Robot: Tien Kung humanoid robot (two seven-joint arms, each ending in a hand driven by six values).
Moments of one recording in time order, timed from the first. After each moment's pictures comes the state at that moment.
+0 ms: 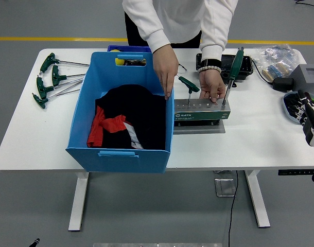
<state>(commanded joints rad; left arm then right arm) -0.14 0.13 -0.33 -0.23 -0.06 0.26 -0.04 0.38 -0.29 1.26 0.75 -0.92 -0.02 0.22</state>
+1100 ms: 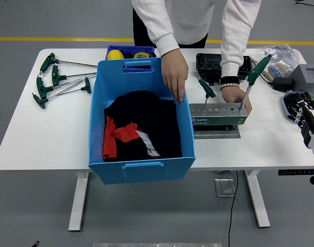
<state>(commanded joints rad) -0.13 0.12 -0.35 -0.23 -0.03 0.27 -0.03 0.37 -0.28 1.26 0.73 -0.93 -0.02 0.23</state>
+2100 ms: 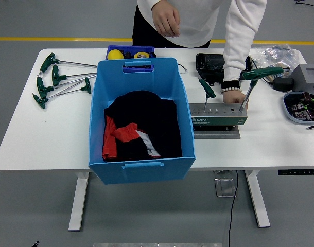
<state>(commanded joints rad) -0.13 0.12 -0.34 -0.23 -0.05 0.27 -0.04 0.38 -0.30 1.38 0.74 -1.04 -0.14 0.26</state>
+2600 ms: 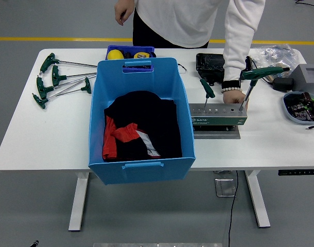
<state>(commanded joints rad) -0.13 0.12 -0.33 -0.23 -0.06 0.27 -0.04 0.46 -0.51 1.32 0.92 -1.62 -0.25 0.34</state>
